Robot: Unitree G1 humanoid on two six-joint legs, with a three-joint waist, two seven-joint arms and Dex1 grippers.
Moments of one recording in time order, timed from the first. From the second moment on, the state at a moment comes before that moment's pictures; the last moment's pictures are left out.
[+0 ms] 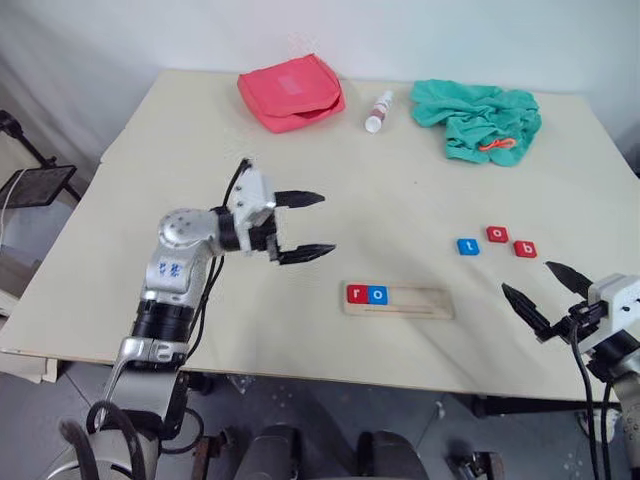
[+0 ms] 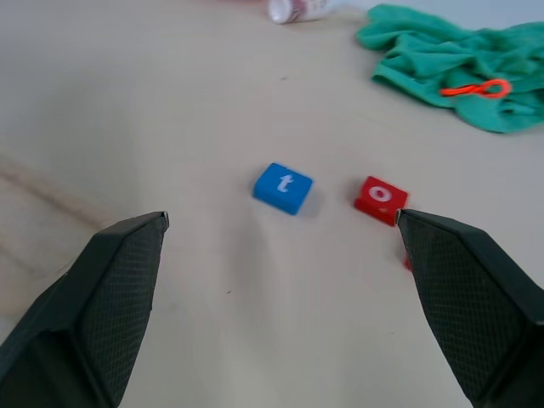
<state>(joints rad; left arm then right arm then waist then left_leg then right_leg) -0.72 0.40 0.00 0.29 -0.31 0.04 -1.19 0.11 -0.62 -0.47 -0.01 0.47 -0.01 0.74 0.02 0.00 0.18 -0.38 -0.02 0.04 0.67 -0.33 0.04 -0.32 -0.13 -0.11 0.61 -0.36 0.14</state>
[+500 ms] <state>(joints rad) -0.49 0.38 0.07 0.52 -0.41 -0.35 -1.44 0.02 -0.54 -0.41 -0.05 0.40 0.22 0.48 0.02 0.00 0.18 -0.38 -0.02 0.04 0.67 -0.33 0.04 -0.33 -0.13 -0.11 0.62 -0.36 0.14</state>
